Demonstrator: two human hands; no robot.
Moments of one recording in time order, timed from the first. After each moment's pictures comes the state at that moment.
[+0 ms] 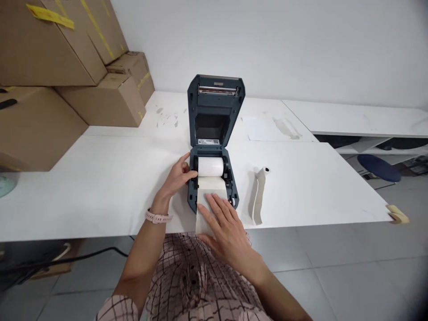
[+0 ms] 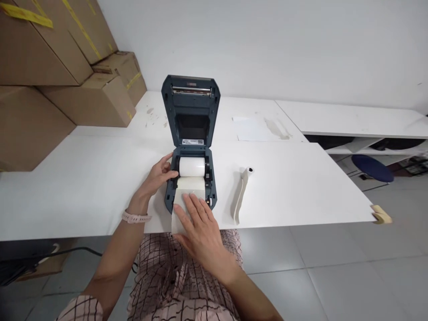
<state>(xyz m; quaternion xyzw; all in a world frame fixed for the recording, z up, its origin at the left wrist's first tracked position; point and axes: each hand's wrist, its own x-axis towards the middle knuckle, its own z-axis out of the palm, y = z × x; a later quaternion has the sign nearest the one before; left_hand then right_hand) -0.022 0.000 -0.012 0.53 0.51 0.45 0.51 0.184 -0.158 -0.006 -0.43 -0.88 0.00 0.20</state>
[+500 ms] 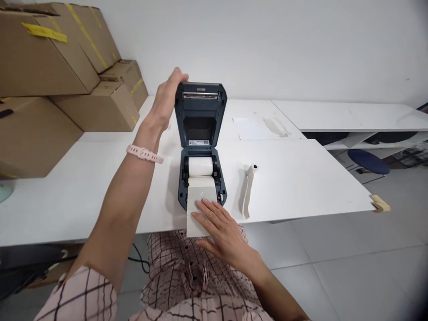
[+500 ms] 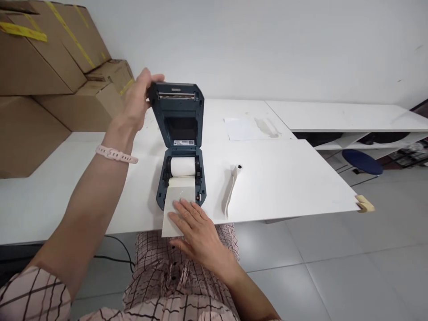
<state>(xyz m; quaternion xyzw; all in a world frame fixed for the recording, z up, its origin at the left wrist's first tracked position) 0.007 0.119 0.169 0.64 0.42 0.54 0.34 0.211 -0.168 0.001 -0.36 -0.90 0.04 0.23</state>
